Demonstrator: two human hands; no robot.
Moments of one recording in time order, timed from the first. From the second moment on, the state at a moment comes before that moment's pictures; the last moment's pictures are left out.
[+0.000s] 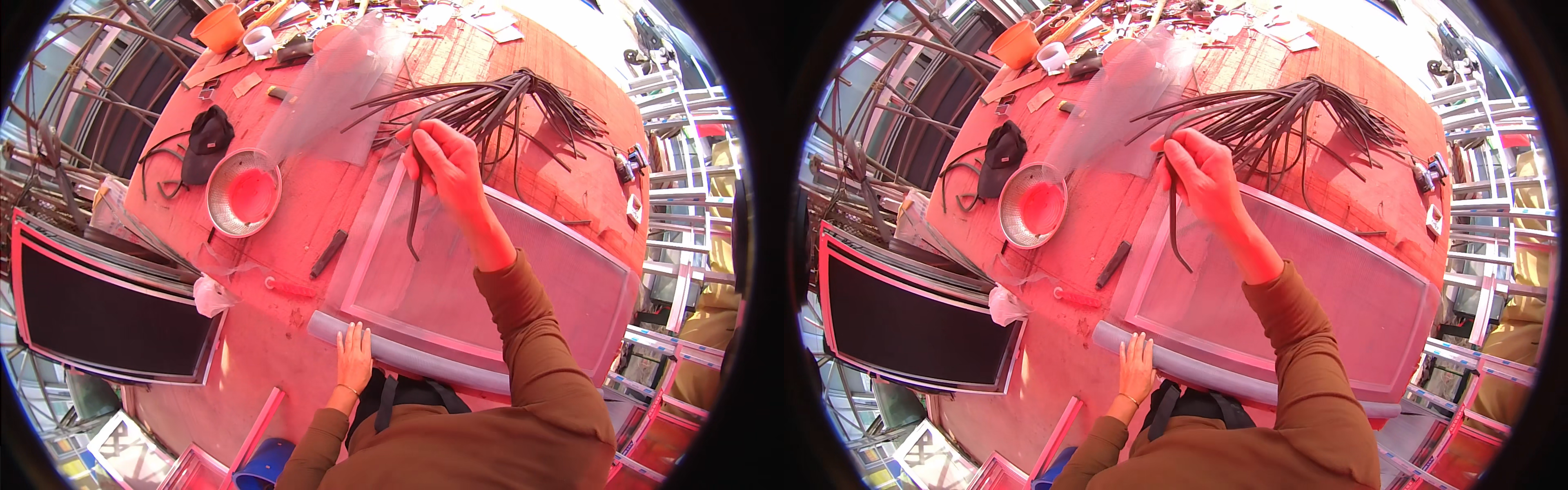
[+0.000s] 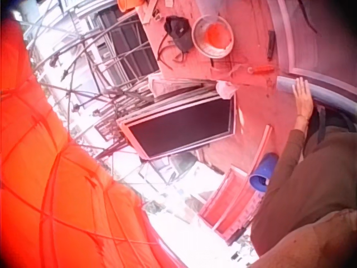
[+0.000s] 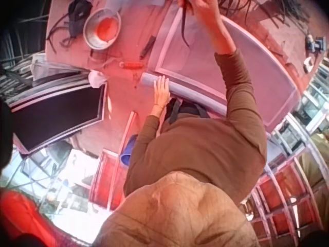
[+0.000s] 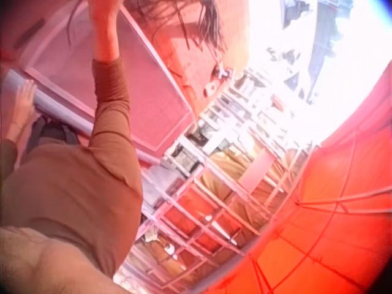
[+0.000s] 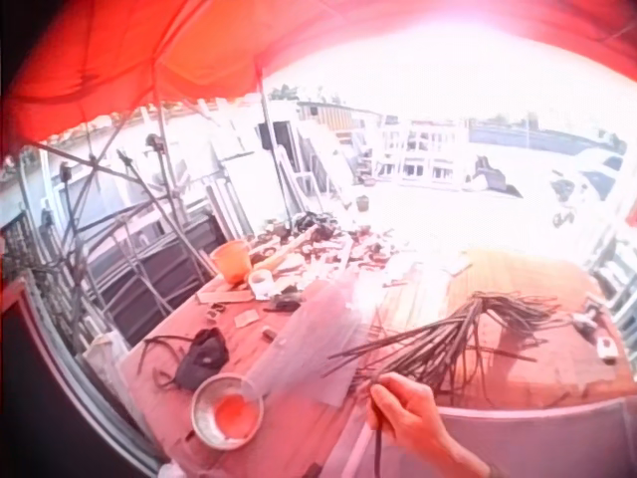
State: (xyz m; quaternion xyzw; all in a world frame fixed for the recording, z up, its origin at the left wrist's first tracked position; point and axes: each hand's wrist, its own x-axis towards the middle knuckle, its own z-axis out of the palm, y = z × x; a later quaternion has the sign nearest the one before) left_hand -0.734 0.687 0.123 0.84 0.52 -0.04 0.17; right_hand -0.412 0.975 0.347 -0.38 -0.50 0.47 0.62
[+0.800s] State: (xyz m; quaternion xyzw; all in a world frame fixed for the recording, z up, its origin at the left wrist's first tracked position) left_hand -0.841 0.785 0.204 0.44 0.36 0.27 0.78; right_hand -0.591 0.701 0.296 -0.65 -0.52 0.43 0.35
